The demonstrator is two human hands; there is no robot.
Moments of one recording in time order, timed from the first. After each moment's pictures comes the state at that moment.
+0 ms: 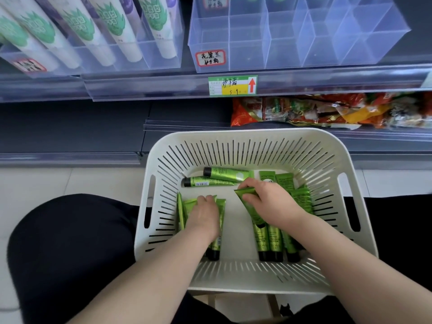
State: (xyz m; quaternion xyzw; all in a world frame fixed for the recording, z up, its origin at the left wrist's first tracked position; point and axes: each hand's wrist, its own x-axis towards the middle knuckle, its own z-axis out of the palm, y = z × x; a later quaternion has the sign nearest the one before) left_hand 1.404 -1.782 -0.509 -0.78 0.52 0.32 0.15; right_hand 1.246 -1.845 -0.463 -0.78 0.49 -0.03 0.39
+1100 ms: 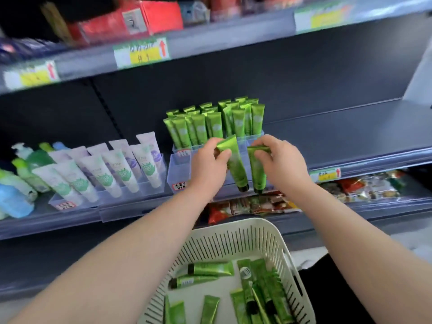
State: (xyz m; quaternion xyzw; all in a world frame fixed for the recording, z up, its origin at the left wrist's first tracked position) left_hand 1.335 -1.955 -0.243 -0.59 0.59 0.22 -0.49; right_hand 1.166 -1.944 -0.229 -0.72 0.55 -0.40 0.12
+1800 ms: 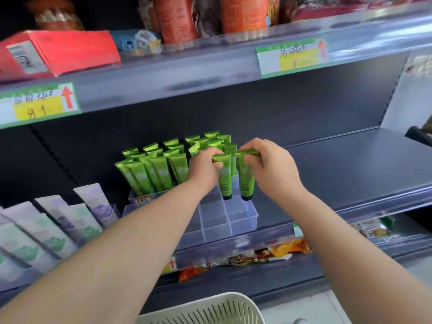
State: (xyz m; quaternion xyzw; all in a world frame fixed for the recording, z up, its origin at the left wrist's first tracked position) left_hand 1.280 -2.132 -0.227 -0.64 0.66 0.17 -0.35; right_hand 1.119 -2.071 -0.200 -0.71 0.54 -0.44 0.07
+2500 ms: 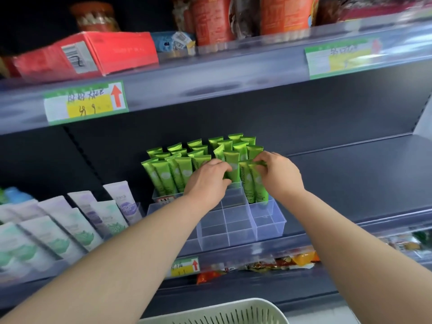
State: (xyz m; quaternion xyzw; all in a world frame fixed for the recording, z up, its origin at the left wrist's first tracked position) left_hand 1.331 -2.092 -0.216 -0.62 0.76 -0.01 -0.19; right_hand 1.155 -2.113 -0.227 -0.72 0.61 -0.33 0.07
